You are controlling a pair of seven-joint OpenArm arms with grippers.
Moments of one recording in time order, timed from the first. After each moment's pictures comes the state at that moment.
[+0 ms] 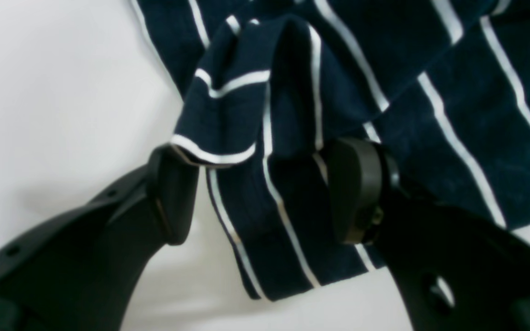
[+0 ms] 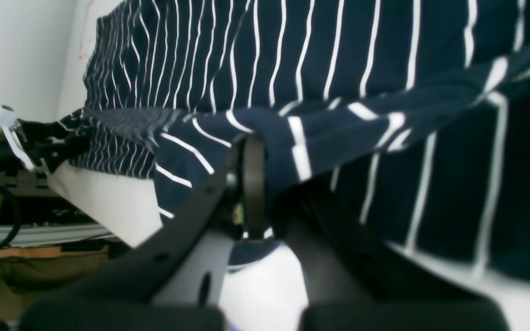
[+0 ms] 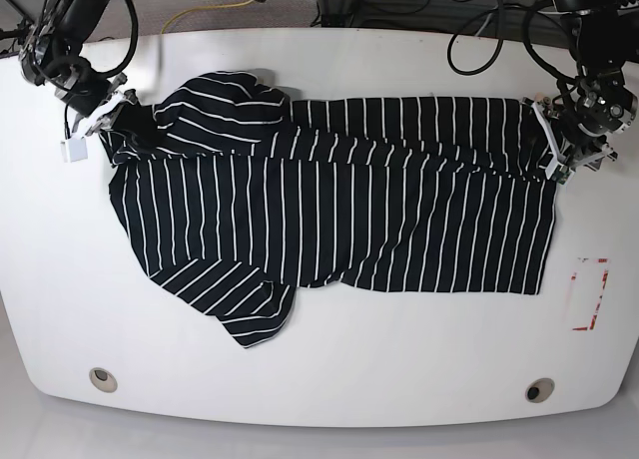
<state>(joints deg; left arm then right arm) 10.3 -22.5 -22.8 90.6 -5.2 -43.0 46.2 -12.6 15.0 42.1 88.1 72.8 40.7 -77.0</state>
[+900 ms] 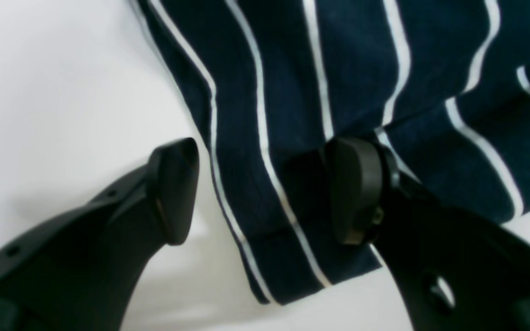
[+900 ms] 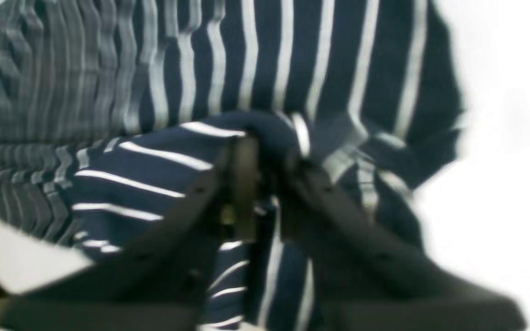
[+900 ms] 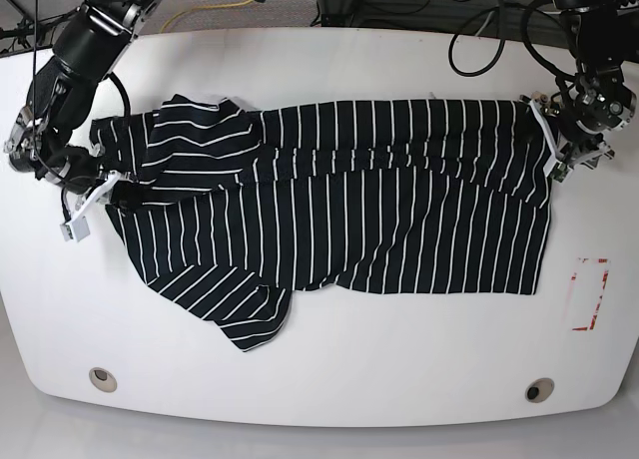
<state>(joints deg) 11.1 -22.1 -22.9 90.7 -6.1 -43.0 45.4 10.6 18.9 36.9 76.4 41.4 40.7 -76.5</state>
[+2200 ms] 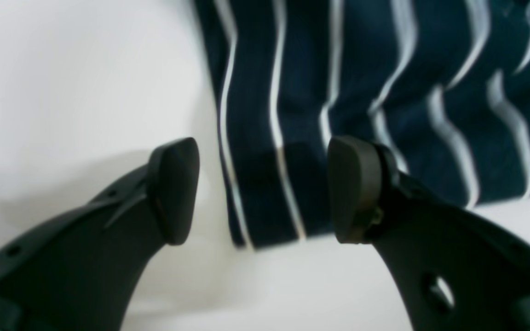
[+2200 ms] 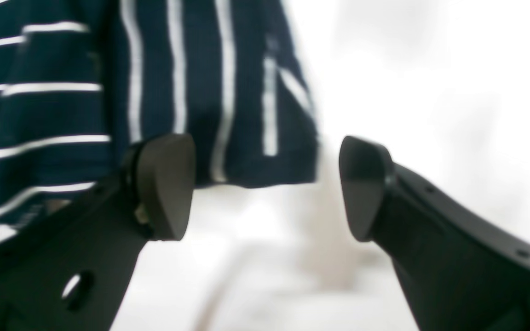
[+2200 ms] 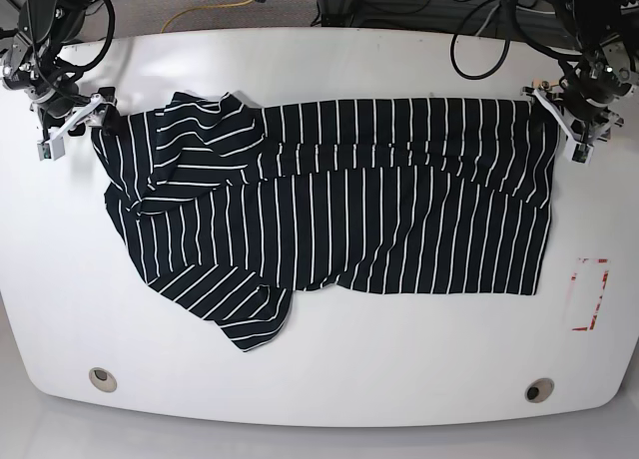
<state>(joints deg) 15.1 -14.3 -35.3 95.4 -11.2 -42.8 46.9 -13.2 22.4 40.3 80.8 34.1 40.9 -54.6</state>
